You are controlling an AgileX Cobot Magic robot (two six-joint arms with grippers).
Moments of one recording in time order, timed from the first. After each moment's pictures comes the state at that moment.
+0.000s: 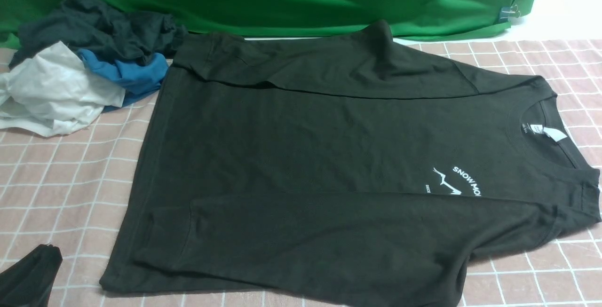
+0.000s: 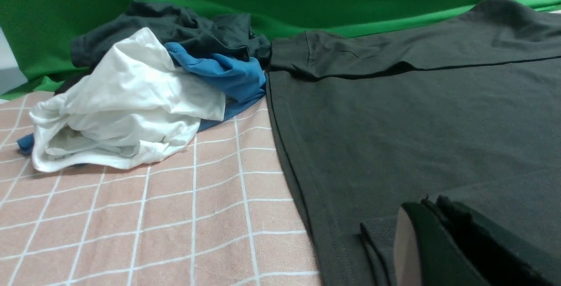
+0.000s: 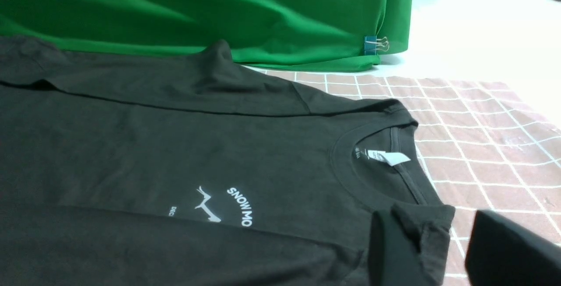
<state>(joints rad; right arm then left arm) 0.03 0.00 0.01 0.03 0.25 -0.06 -0.02 0.00 0.01 -0.21 0.25 0.37</state>
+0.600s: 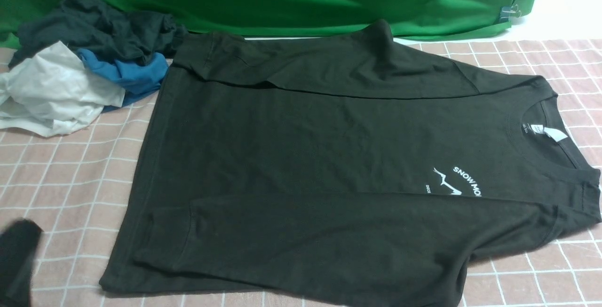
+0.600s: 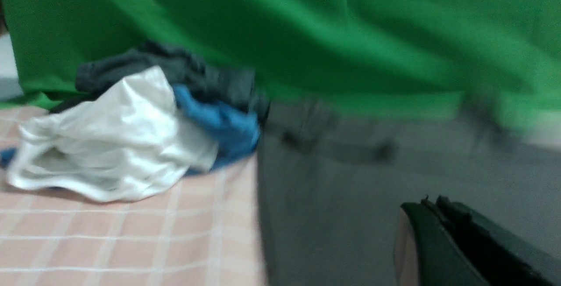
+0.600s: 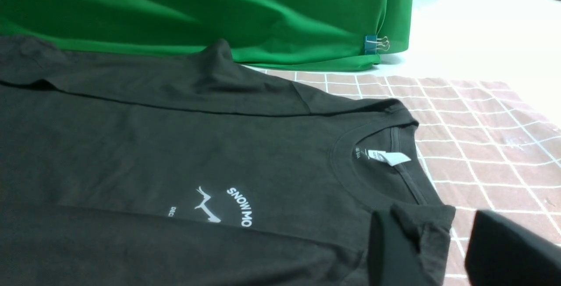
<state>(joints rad) 0.03 0.00 0.01 0.03 0.25 -0.06 -0.02 0.00 0.01 -0.51 0.03 0.26</state>
